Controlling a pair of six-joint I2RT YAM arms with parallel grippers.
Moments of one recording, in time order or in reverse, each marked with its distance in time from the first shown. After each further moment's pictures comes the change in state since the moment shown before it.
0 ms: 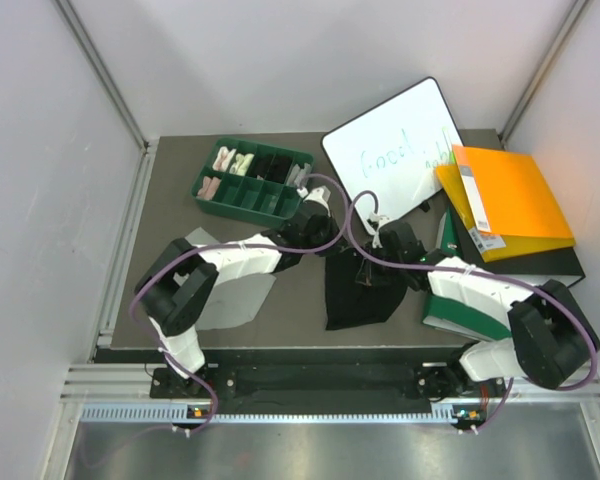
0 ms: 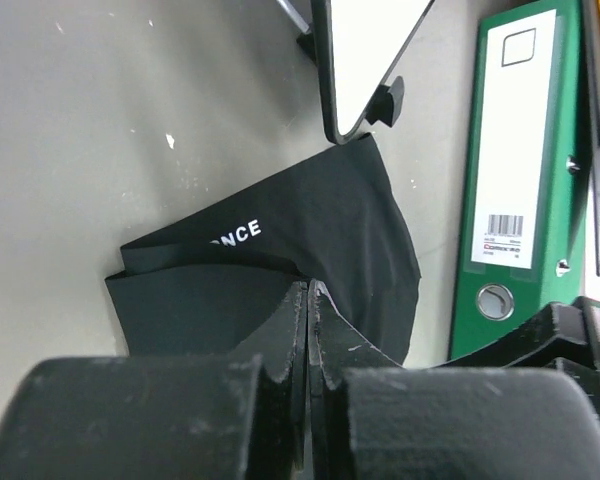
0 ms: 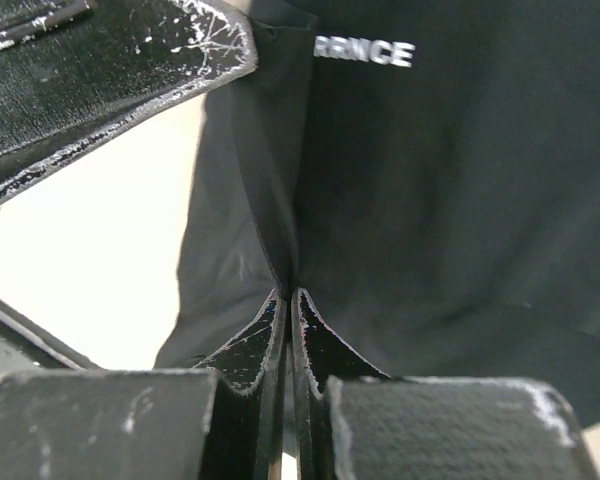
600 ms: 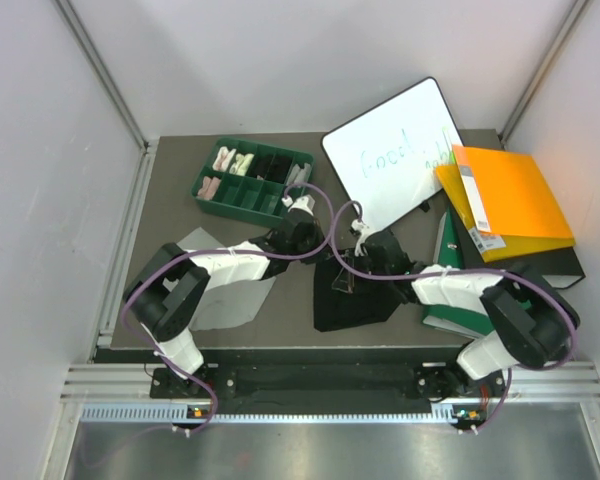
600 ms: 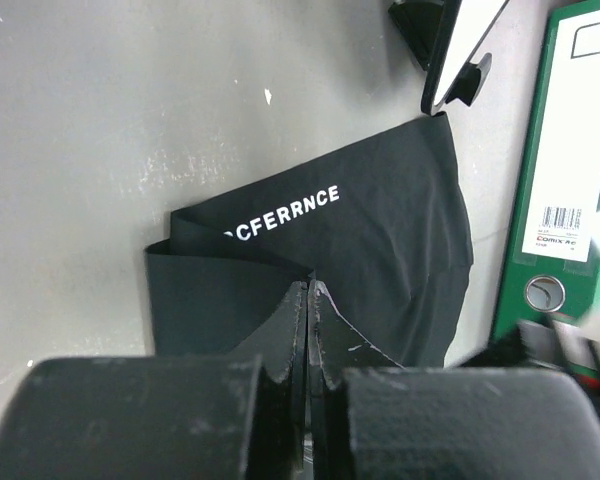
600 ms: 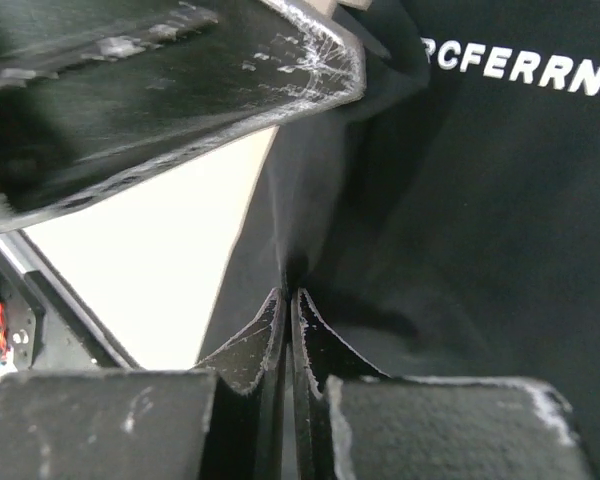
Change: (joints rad) left arm 0.033 -0.053 -0.130 0.019 -0.004 -0.016; right arm 0.094 0.154 -0.098 0.399 -0.115 0.096
